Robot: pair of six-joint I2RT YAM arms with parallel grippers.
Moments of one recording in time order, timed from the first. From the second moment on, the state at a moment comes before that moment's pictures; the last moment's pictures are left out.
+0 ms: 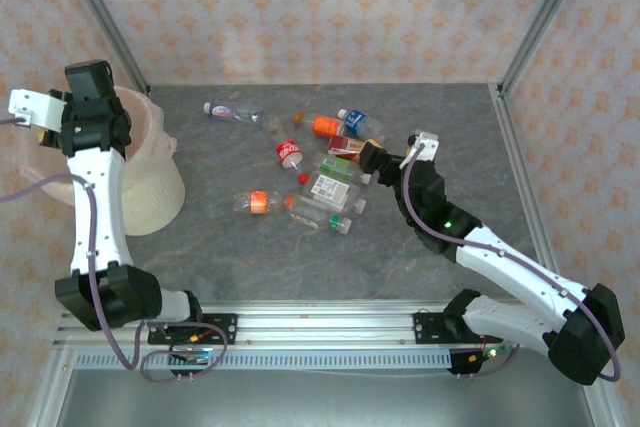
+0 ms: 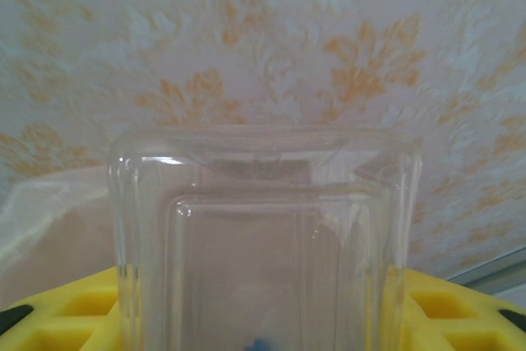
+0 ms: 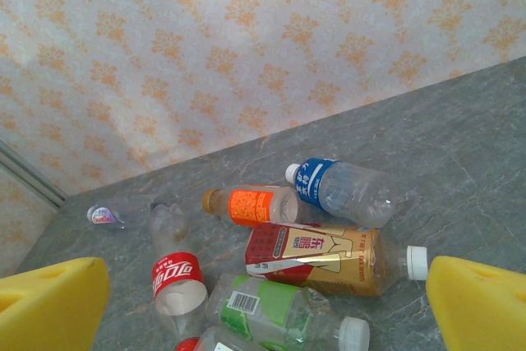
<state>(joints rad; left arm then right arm) 0.33 1.39 1.56 -0.75 -0.91 -0.98 0.70 1.01 0.74 0.04 0.49 0.54</state>
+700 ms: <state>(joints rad) 0.35 1.56 1.58 -0.76 -0.66 -0.96 0.70 1.01 0.74 0.04 0.48 0.55</state>
